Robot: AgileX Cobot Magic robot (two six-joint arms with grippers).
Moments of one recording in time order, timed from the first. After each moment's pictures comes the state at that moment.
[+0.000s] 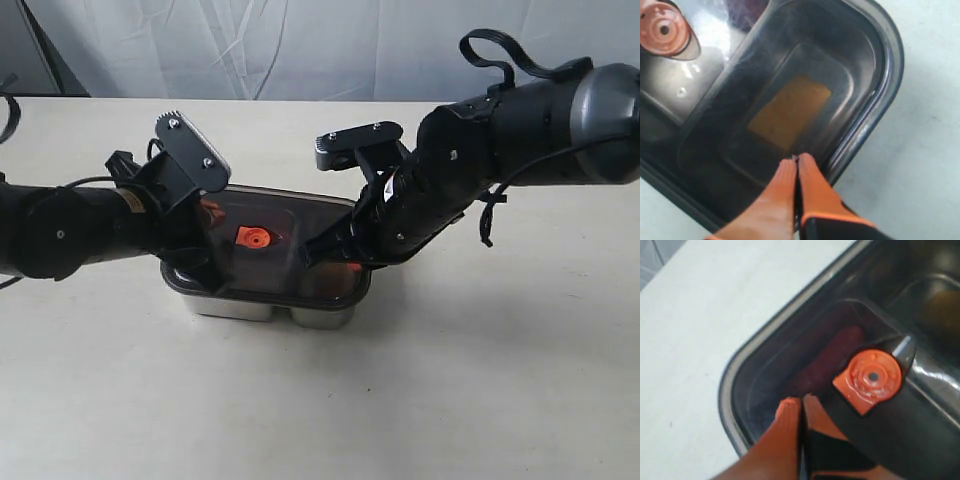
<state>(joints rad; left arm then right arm) -0.41 1.63 -0.69 -0.33 -0.17 0.72 0.63 1.77 -1.05 0.15 0.48 0.05</state>
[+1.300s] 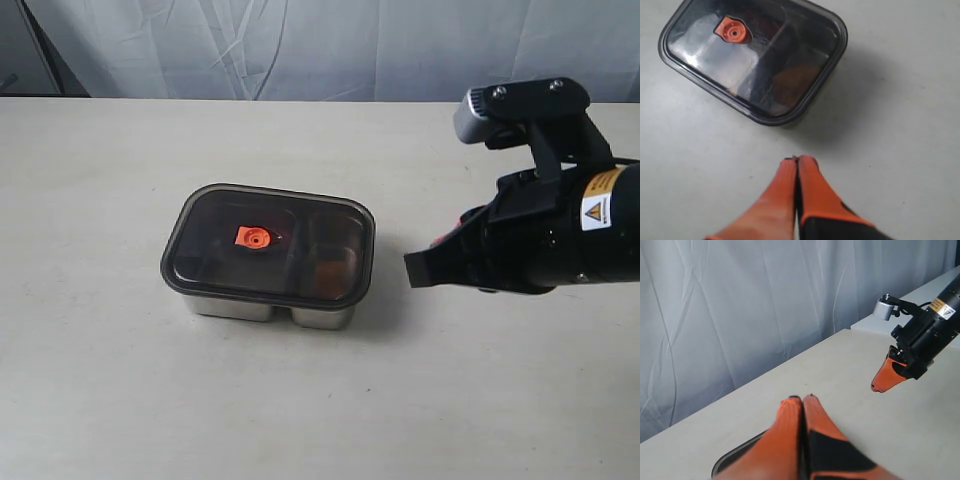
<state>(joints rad) -0.41 0.27 -0.56 -0.58 0.50 0.64 0.63 1.13 -0.70 0.13 0.52 0.13</state>
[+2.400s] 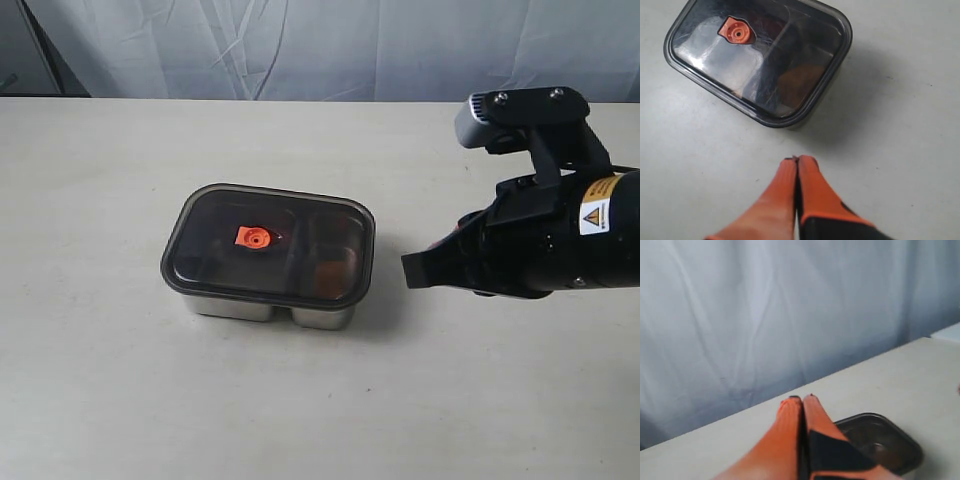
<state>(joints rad) -0.10 0.05 -0.41 -0.59 0.47 0.65 0.63 1.13 -0.69 0.16 0.50 0.13</state>
